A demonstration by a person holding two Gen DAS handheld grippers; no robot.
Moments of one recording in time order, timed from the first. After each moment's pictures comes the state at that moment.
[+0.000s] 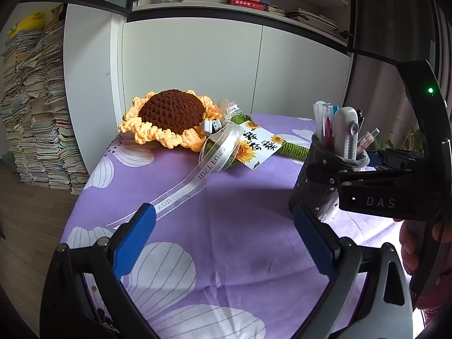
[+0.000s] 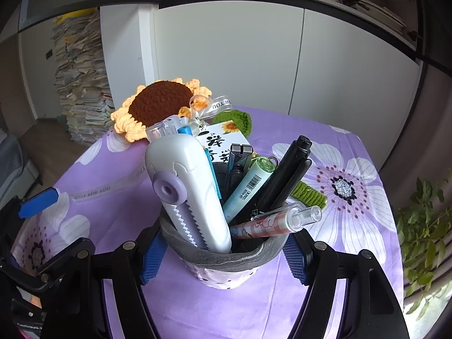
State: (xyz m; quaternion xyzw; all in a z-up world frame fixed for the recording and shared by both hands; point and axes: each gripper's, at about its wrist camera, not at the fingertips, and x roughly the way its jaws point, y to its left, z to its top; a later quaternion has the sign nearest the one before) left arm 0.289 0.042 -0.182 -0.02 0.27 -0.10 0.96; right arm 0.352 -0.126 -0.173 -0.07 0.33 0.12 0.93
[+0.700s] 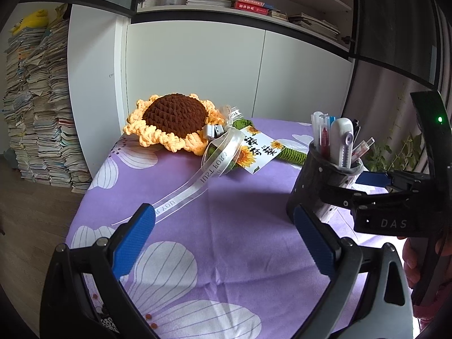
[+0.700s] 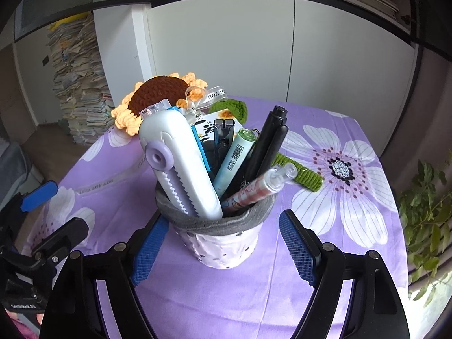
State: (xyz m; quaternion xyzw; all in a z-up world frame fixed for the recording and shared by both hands) left arm 0.280 0.046 -0.170 -0.03 0.27 -0.10 0.96; right arm 0.339 -0.141 -0.177 -0.04 0.36 0.12 0.93
